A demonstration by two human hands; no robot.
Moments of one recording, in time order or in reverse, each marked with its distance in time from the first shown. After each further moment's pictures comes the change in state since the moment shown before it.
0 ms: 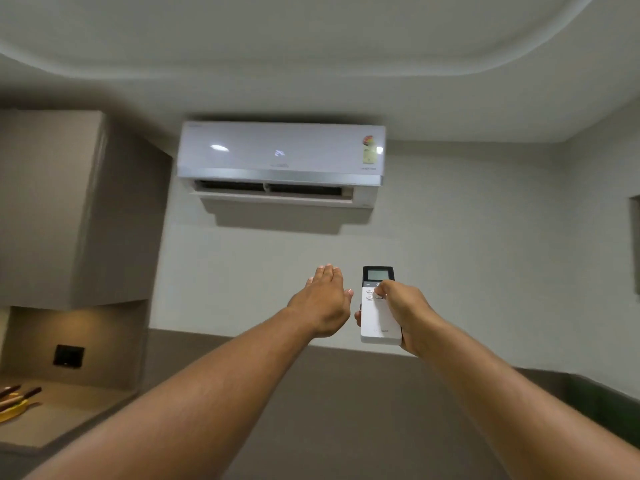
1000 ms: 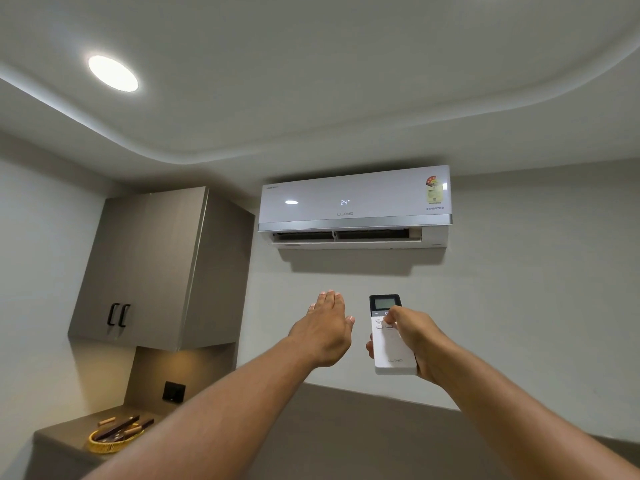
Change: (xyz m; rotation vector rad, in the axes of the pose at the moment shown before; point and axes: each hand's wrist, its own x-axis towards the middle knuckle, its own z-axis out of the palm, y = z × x) left_hand -0.039 -0.075 -0.077 0.208 0.093 -0.180; right_hand -0.015 -0.031 0.085 -0.031 -0.244 -0.040
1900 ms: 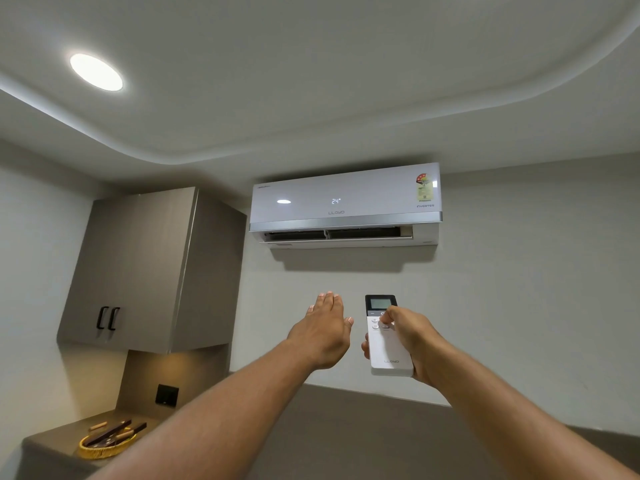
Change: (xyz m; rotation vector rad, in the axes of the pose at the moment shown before) left_hand 0.012 0.015 0.016 0.001 -0.004 0.017; right_hand 0.003 0.006 -0.016 0.060 -0.029 0.019
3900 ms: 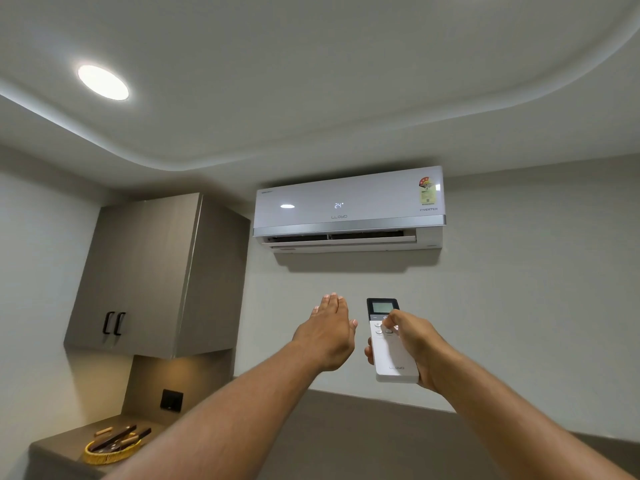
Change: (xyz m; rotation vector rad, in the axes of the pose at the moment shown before) left_hand 0.011 0.002 0.004 0.065 0.024 0.006; right_hand 0.010 0.003 -0.007 0.033 -0.045 -0.013
